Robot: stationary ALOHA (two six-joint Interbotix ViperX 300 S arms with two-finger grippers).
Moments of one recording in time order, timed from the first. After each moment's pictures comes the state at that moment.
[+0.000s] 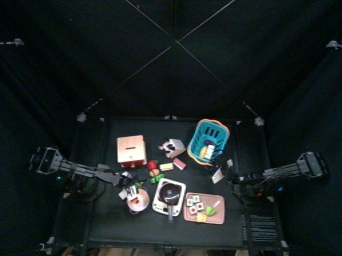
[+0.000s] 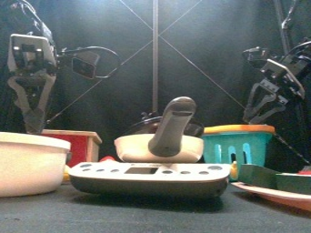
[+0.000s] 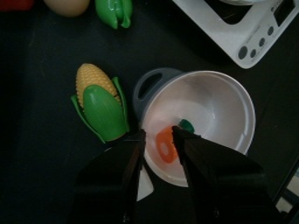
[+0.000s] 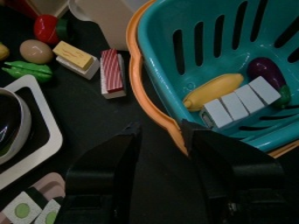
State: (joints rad) left arm -0.15 -0.29 0.84 -0.04 0.65 -0.54; right arm 0.13 -0.63 1.12 -1.14 0.70 1.79
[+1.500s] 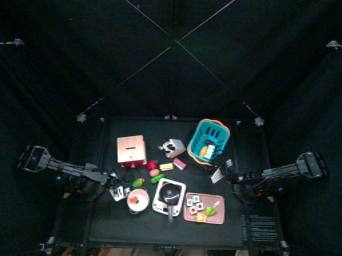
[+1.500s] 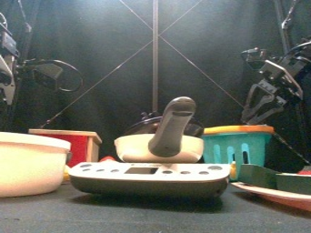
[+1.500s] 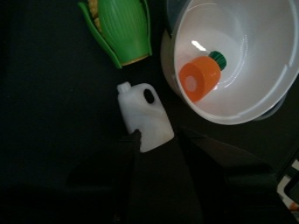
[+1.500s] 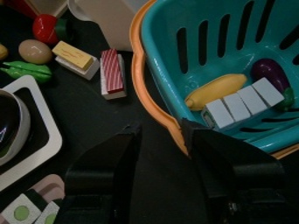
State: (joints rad) left arm -0.19 -0.46 1.06 -0.13 0.66 -0.53; right arm 0.12 -0.61 1.12 -1.14 0.69 1.79
